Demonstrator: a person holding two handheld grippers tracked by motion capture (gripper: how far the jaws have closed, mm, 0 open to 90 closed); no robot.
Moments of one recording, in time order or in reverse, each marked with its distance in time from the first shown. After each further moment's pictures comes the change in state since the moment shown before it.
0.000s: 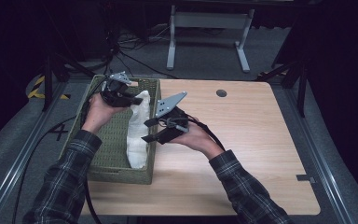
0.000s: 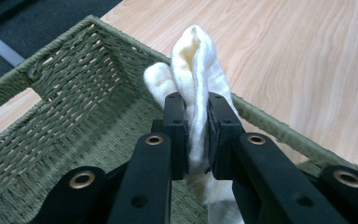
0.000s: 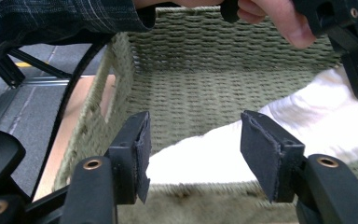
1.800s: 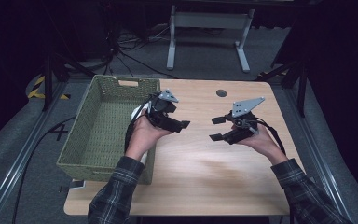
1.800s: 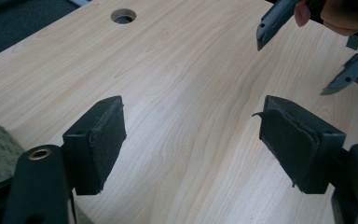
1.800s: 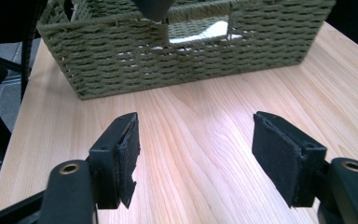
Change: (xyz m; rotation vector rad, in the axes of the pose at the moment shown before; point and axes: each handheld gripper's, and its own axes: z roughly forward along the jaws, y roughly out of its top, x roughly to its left) left arm -0.144 0.049 0.050 -0.052 -0.036 -0.052; right arm -0.022 -0.132 -0.149 0.001 -0.142 0.127
